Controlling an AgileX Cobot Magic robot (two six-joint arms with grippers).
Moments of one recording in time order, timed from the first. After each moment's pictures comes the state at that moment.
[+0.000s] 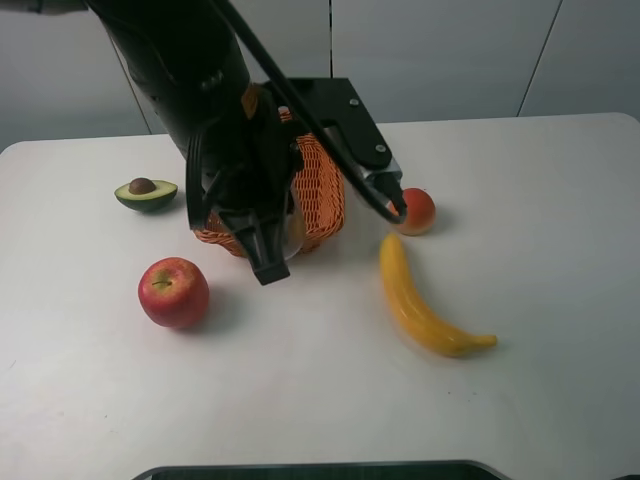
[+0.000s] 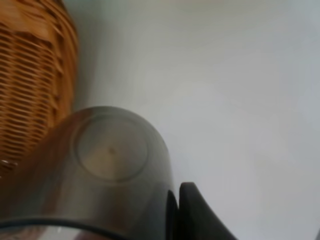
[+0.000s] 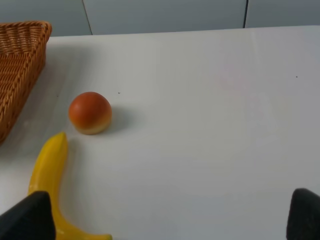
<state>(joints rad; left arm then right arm) -0.91 1.70 -1.29 0.08 1.00 0.32 0.00 0.00 -0.50 0.09 1.10 -0.01</state>
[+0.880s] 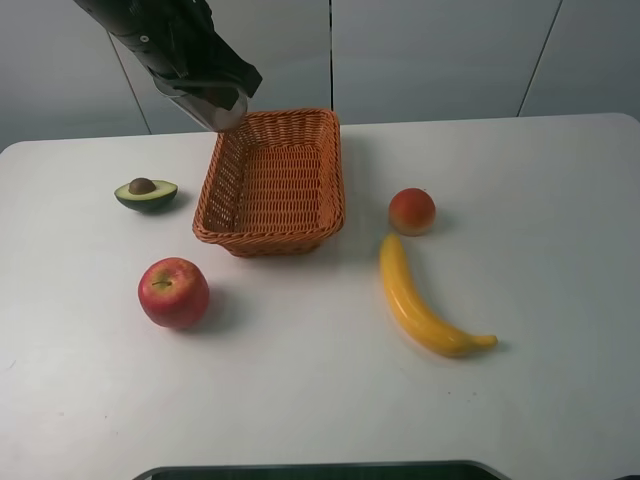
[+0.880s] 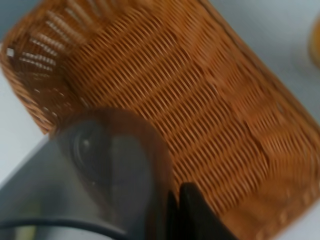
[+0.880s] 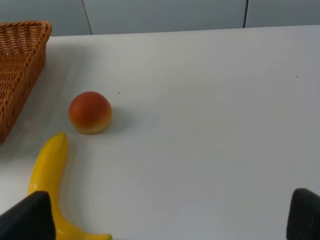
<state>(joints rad) -0.53 1.70 -1.36 0.07 0.69 0.01 0.00 0.00 -0.50 0.09 1.10 -0.01</state>
